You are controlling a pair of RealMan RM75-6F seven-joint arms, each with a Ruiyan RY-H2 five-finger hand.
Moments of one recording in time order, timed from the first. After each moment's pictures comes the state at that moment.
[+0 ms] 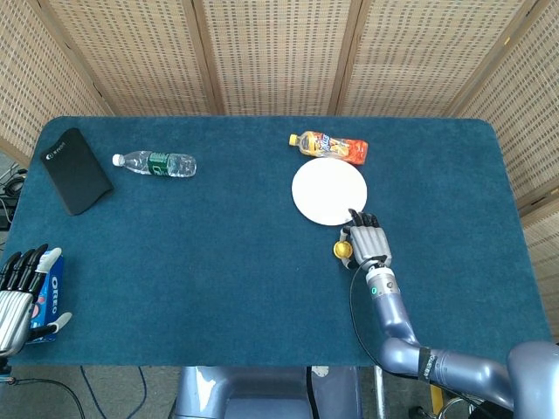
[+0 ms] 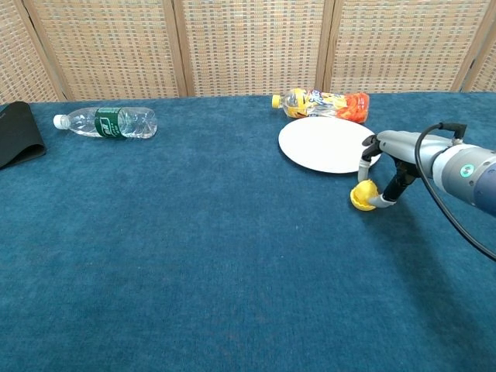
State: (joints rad) left arm -0.06 -1.17 0.01 -1.53 1.62 1.57 0.01; right arm 0.76 -1.66 0.23 -1.42 -0.67 1.05 -0.57
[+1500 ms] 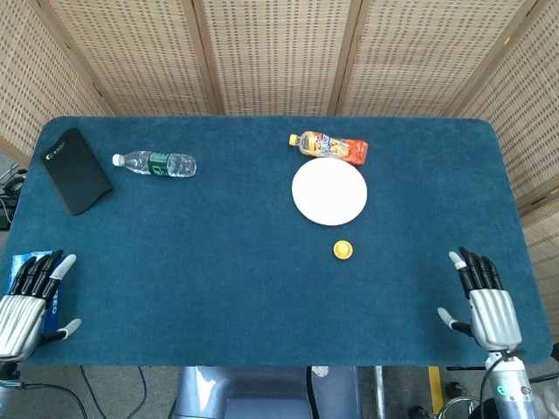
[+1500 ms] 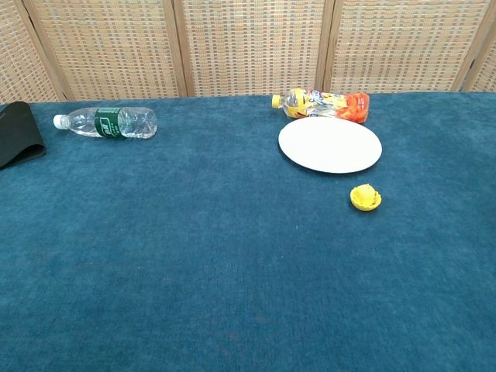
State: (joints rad) left arm -0.06 -1.18 0.04 -1.55 1.68 1.58 0.04; right arm 0.17 -1.29 -0.09 -1.50 -1.46 1.63 -0.01
